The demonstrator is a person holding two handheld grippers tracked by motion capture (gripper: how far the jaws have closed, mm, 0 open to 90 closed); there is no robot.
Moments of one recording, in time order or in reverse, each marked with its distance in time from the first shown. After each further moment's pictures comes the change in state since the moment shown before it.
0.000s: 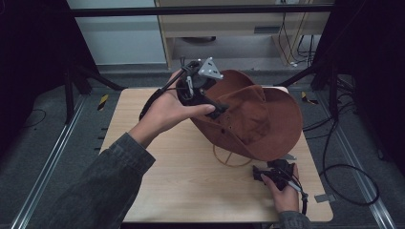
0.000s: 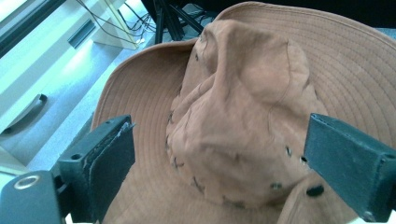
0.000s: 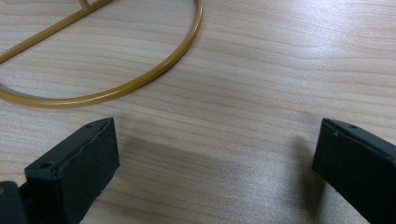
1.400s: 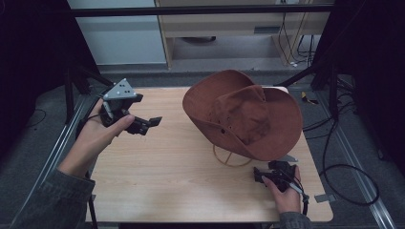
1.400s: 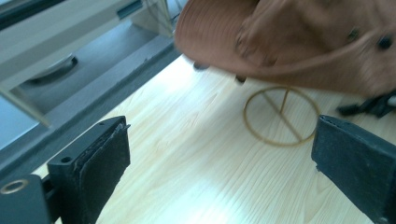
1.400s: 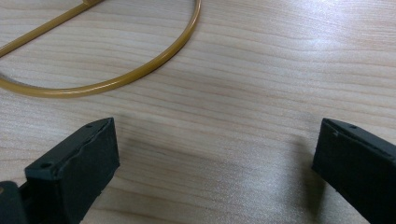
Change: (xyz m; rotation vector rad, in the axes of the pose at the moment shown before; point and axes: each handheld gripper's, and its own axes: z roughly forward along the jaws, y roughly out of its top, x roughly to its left) left arm 0.038 -0.158 -0.080 -0.058 0.119 -0.225; right arm -0.004 -0.004 -0.005 -0.007 -0.002 -0.034
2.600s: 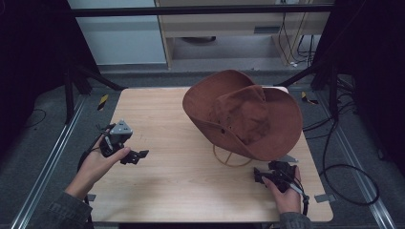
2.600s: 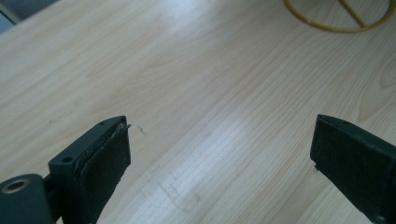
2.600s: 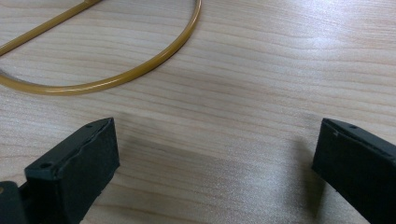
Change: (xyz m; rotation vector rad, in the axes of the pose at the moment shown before) left arm 0.011 -0.133 0.051 0.241 0.000 -0.115; right arm 0.002 -0.001 -0.002 0.010 0.001 0.025
